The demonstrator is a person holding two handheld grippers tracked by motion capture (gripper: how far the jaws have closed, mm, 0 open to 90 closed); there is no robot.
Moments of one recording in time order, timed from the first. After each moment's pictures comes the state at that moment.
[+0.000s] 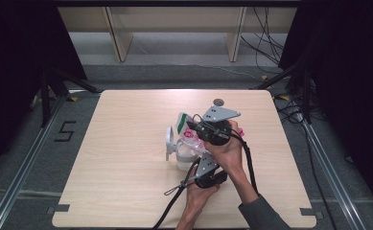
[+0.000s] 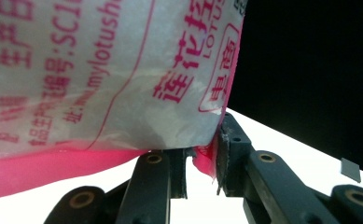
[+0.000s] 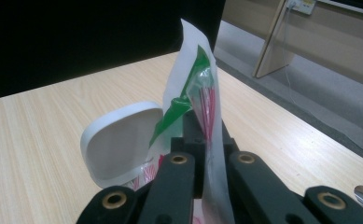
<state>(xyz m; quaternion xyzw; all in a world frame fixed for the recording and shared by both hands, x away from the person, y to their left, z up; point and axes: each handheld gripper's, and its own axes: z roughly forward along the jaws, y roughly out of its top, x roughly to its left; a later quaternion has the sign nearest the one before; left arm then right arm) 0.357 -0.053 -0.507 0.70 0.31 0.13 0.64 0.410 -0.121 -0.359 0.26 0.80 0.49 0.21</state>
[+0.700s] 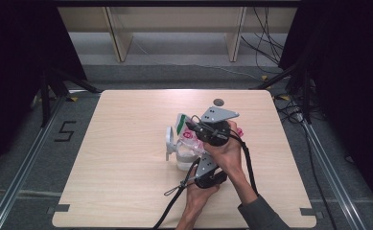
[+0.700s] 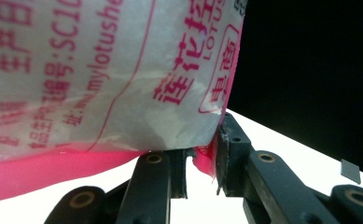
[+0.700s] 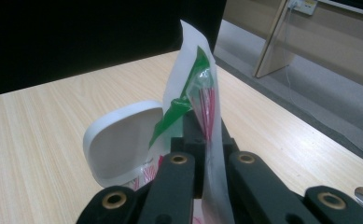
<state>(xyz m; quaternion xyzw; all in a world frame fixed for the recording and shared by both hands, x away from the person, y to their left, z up) 0.357 -0.052 -0.507 0.69 0.31 0.13 0.64 0.409 -0.119 -0.359 0.25 0.81 0.49 0.22</state>
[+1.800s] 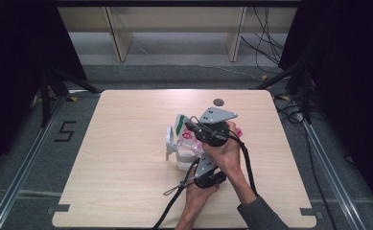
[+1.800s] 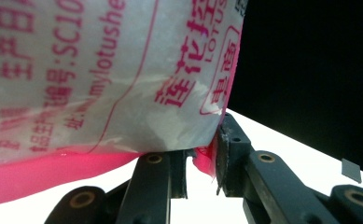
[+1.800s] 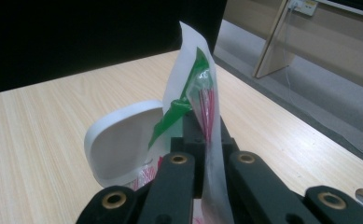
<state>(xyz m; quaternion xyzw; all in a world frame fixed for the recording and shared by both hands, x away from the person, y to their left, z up) 0.358 -0.051 -0.509 0.69 0.31 0.13 0.64 0.408 -0.115 -0.361 0.25 0.81 0.49 0.21</state>
